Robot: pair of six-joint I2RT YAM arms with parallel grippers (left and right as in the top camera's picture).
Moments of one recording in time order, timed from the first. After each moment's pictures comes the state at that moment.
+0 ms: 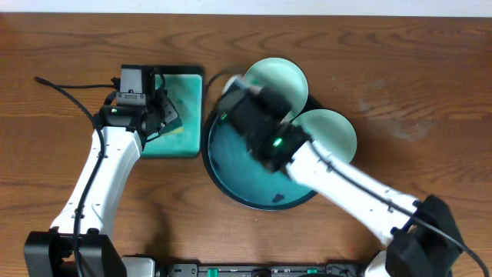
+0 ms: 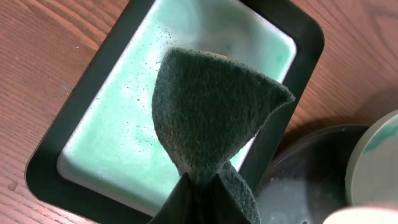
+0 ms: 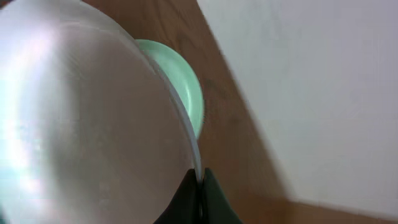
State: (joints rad) left arm -0.06 1.49 1.11 -0.66 -0.04 -0.61; right arm 0.81 1.70 1.32 -0.45 0.73 -0.37
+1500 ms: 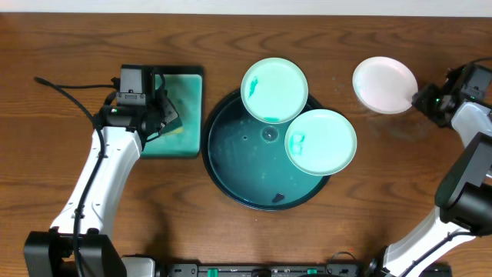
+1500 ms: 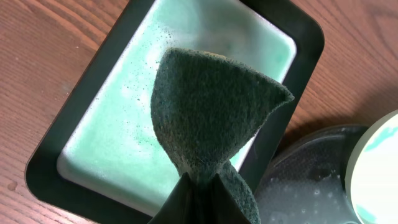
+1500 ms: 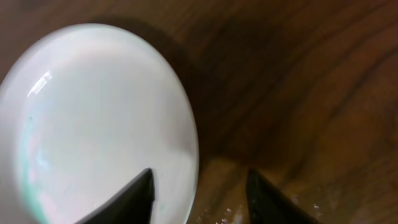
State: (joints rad) left arm -0.06 1.49 1.11 -0.66 -0.04 -0.61; right arm -0.45 2.01 1.32 -0.31 -0.23 0.26
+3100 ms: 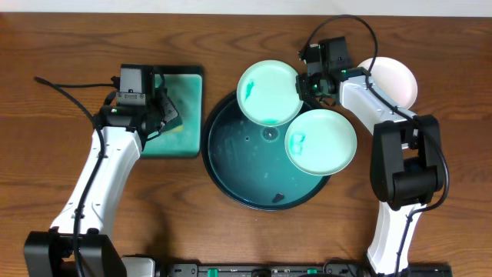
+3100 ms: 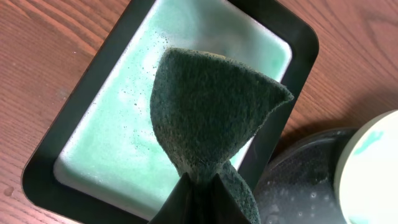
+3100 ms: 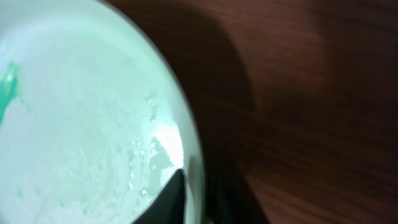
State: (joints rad) left arm -0.06 1.49 1.11 -0.64 -0.04 -0.61; right arm 0.21 2.14 1.50 -0.39 -0.23 0.00
